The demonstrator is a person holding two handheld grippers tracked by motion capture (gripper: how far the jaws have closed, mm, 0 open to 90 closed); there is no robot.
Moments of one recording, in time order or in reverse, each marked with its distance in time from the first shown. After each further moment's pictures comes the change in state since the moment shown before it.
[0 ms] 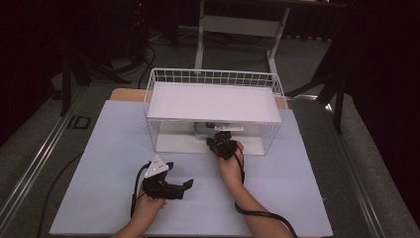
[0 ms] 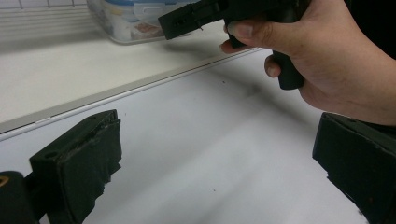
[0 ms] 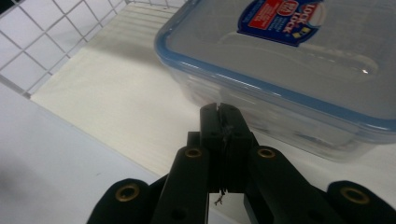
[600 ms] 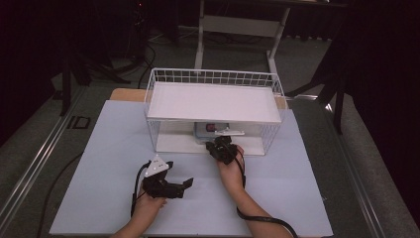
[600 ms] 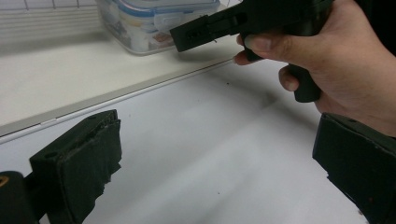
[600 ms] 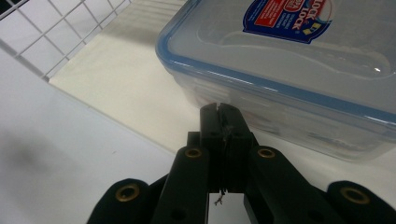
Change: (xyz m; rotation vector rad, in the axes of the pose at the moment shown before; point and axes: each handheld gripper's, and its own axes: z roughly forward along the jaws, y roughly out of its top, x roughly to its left) left arm 0.002 0.001 0.001 0.005 0.008 -0.004; right arm 0.004 -0.011 -0.005 -0.010 0.038 -0.016
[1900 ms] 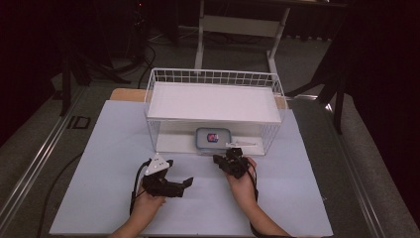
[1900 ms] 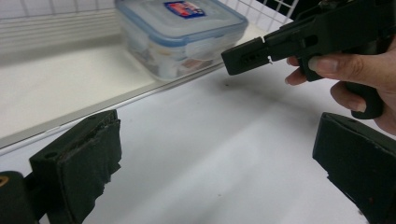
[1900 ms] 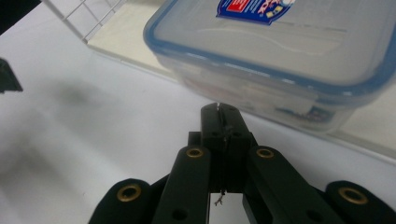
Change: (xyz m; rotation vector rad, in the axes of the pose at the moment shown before) left arm 0.000 0.004 -0.002 0.005 0.017 0.014; right arm -0.002 -0.029 -0.044 0.039 0.068 0.040
